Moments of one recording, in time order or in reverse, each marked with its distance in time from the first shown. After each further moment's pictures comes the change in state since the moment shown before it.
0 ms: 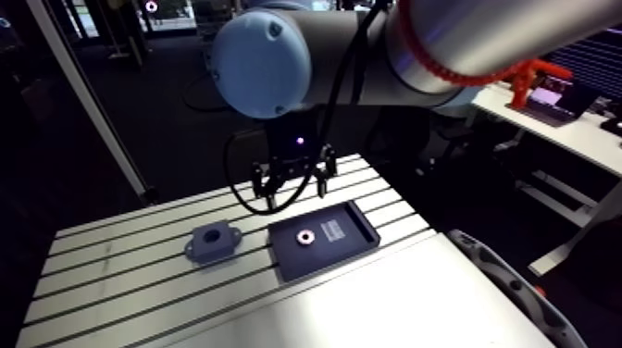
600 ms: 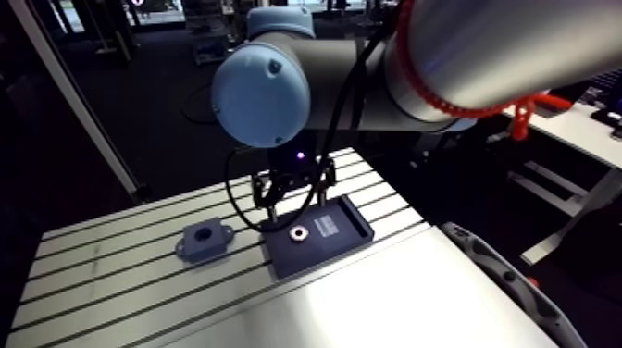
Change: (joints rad) arm -0.028 0.026 0.051 -0.077 0.000 -0.014
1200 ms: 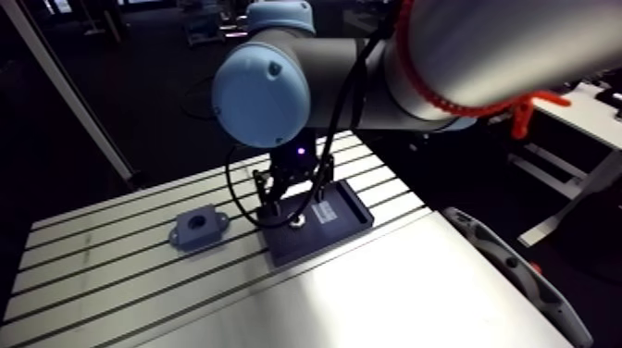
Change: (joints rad) arm -0.010 0.065 -0.001 -0.040 0.000 -0.010
